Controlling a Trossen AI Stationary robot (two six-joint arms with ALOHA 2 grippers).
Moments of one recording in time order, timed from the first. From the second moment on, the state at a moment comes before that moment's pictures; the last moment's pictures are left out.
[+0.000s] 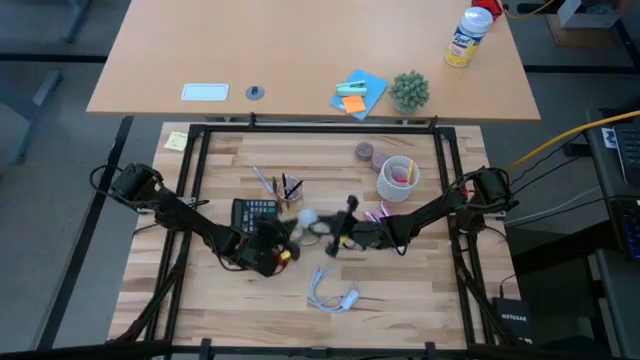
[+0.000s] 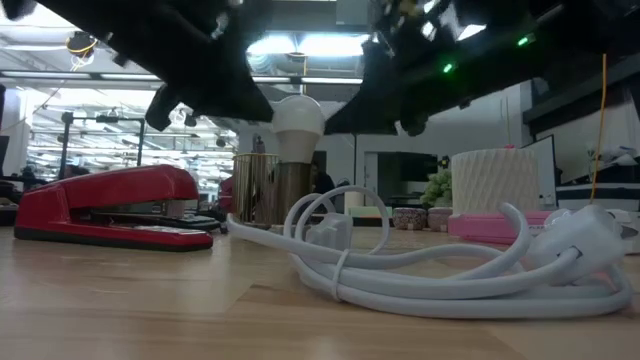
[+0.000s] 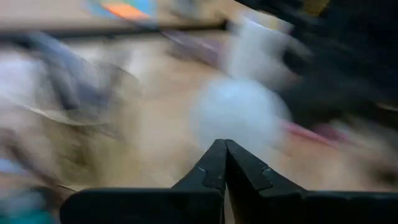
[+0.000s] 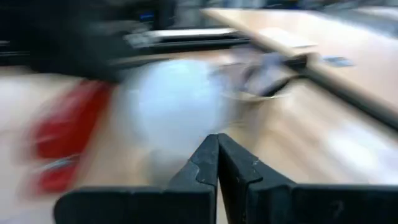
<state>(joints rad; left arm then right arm) -0.48 1.65 0.82 0.11 -1.10 -0.97 0.25 1.81 0.78 0.72 0.64 0.13</state>
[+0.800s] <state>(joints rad) -0.56 1.65 0.82 0.12 -1.31 -0.99 0.32 1.75 0.79 0.76 0.66 0.07</state>
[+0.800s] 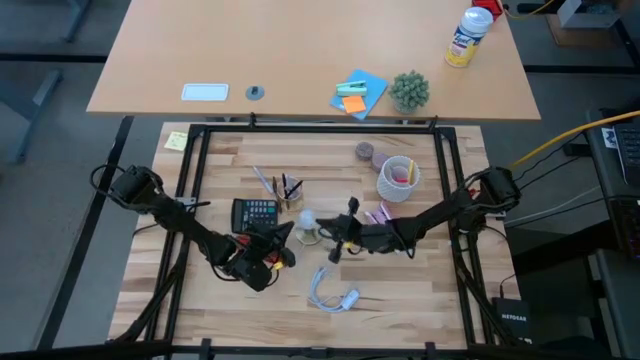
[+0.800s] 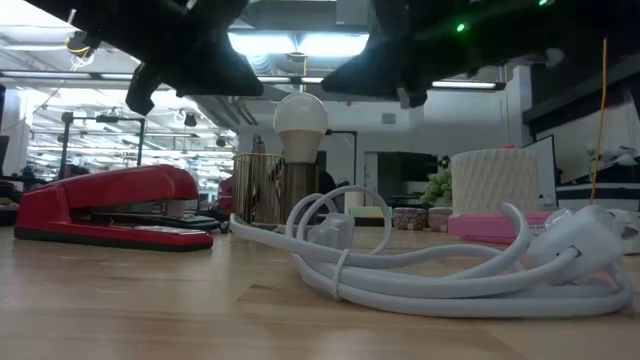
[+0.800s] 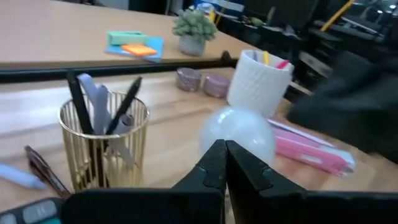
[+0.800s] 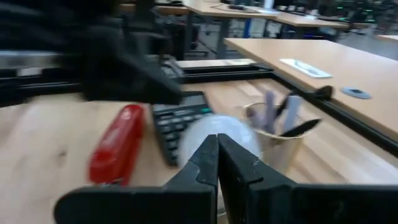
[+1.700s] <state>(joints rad) -0.45 1.65 0.82 0.10 -1.08 -0.99 0.29 1.83 0.79 0.75 0.67 0.11</state>
